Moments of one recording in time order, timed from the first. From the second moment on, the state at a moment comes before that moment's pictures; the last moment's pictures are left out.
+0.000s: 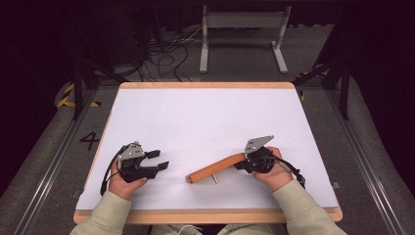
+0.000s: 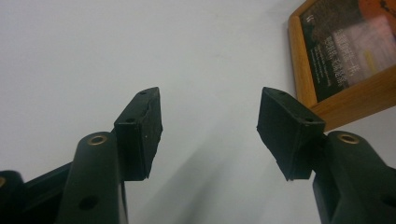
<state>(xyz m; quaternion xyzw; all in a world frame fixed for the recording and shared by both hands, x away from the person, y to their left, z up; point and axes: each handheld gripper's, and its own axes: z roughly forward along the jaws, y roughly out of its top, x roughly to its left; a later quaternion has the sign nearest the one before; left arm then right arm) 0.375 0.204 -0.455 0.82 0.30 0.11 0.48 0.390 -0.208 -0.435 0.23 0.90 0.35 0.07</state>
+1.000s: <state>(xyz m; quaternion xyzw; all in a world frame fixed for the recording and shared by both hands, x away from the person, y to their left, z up) 0.374 0.205 -0.455 0.81 0.30 0.10 0.48 0.451 -0.165 -0.425 0.28 0.88 0.38 0.05</state>
